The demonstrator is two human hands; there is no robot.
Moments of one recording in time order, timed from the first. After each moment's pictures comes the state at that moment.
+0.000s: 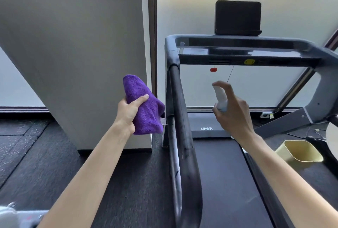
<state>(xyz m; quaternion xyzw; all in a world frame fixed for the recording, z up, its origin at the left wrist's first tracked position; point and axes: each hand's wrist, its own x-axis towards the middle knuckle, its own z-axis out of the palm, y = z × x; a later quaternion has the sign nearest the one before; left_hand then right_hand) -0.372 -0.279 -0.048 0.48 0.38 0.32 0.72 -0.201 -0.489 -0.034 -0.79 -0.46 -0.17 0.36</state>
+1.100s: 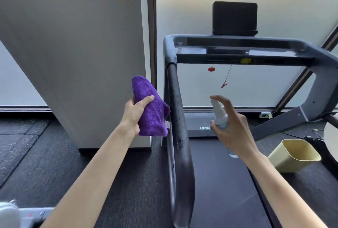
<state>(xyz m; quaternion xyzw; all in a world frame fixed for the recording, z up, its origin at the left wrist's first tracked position) -0.374 -0.312 -0.045 0.48 0.36 0.30 0.74 -0.237 -0.535 -0.046 -0.80 -0.44 -0.06 0.40</state>
